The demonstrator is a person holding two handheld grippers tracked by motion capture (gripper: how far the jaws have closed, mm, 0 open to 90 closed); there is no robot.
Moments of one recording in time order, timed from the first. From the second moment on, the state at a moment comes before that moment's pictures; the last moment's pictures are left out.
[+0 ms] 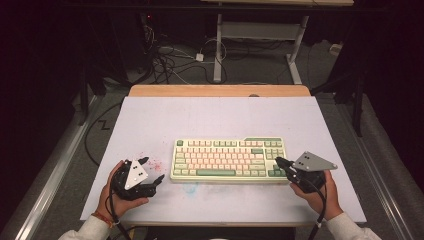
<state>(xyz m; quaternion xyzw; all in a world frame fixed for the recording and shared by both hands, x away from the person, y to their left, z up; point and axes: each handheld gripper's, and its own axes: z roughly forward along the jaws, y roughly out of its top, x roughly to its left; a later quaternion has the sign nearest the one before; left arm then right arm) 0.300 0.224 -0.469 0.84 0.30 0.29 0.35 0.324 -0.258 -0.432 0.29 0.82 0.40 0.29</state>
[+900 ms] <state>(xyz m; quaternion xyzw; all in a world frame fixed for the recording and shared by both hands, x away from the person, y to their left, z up) 0.301 0.226 -0.470 0.84 0.30 0.28 0.35 0.353 -0.215 -0.460 0.26 0.87 0.34 0.25</state>
